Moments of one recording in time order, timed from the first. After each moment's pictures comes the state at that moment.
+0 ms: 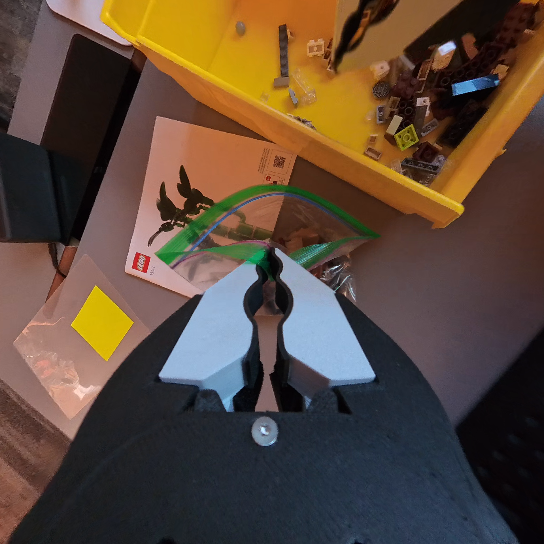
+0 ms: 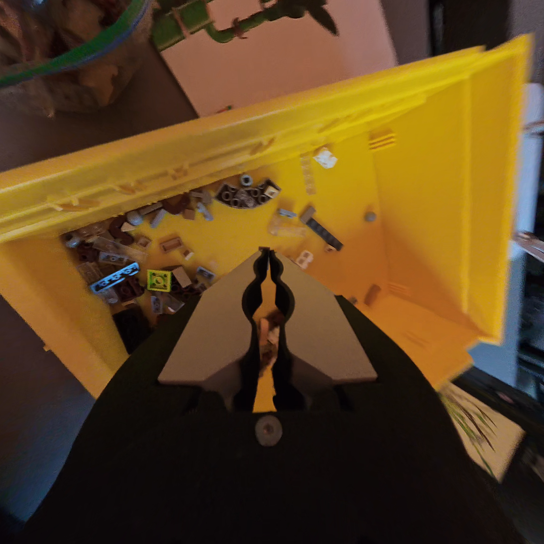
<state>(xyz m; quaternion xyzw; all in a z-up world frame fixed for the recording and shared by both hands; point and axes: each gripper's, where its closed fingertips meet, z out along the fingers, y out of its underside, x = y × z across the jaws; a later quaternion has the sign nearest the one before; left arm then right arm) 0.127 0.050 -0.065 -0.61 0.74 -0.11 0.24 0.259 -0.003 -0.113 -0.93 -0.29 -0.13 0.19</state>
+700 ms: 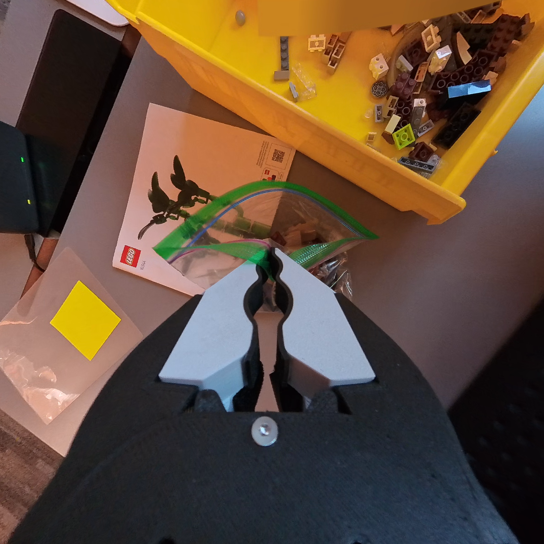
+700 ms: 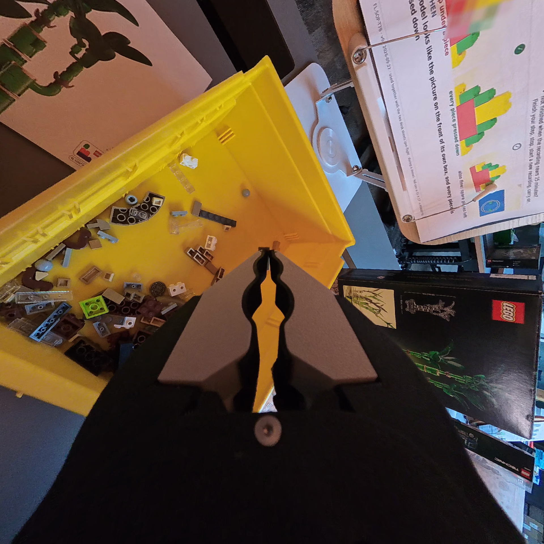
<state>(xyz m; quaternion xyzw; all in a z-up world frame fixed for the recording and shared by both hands) 0.122 0.056 -0.067 -0.63 0.74 -0.13 0.22 0.295 -0.005 -0.025 -0.90 -0.14 -0.32 0.25</state>
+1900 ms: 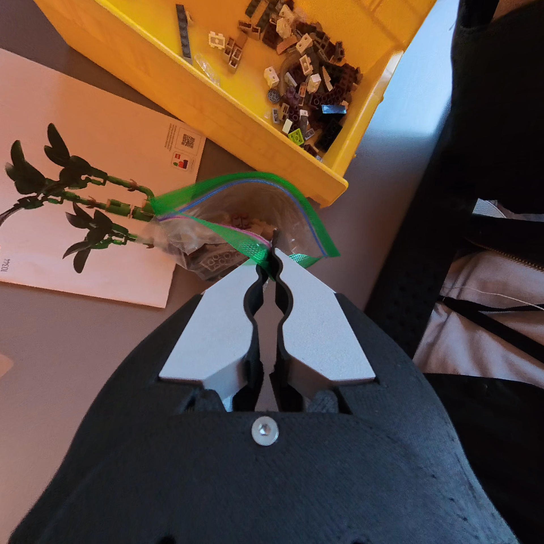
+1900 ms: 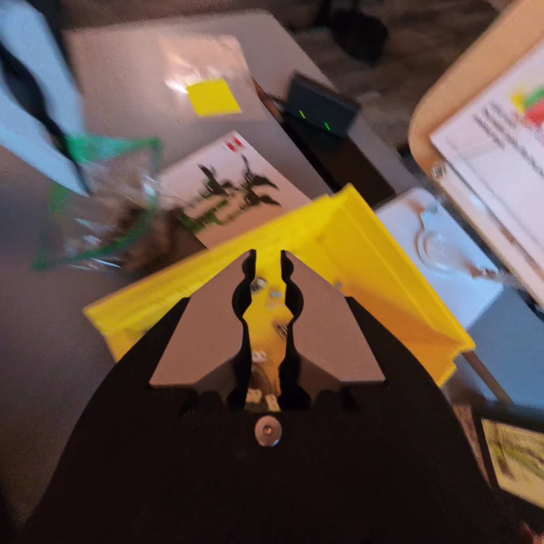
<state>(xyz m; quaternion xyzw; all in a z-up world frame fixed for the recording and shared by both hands) 0.095 0.018 -0.048 -0.63 0.72 -0.29 0.05 0.241 0.019 -0.010 -0.88 -0.18 -0.03 0.44</state>
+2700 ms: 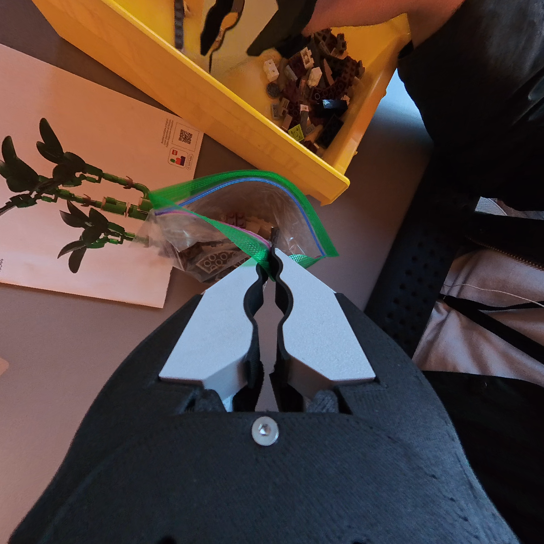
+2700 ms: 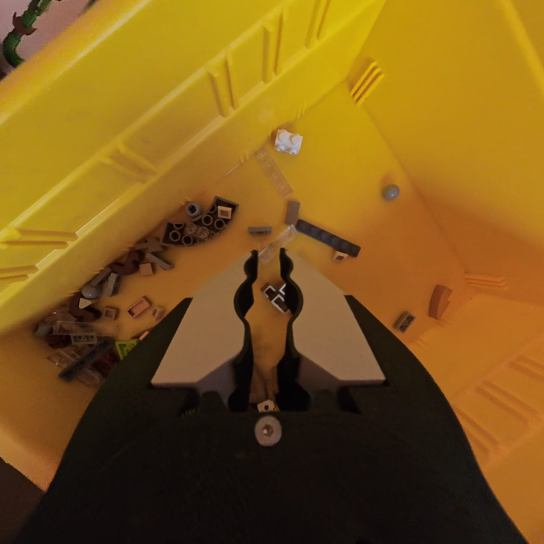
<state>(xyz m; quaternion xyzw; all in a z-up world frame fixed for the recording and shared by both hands) 0.095 0.016 -0.052 -0.64 0.72 -0.28 0.05 0.284 0.022 -0.160 -0.97 -0.12 -0.02 0.22</state>
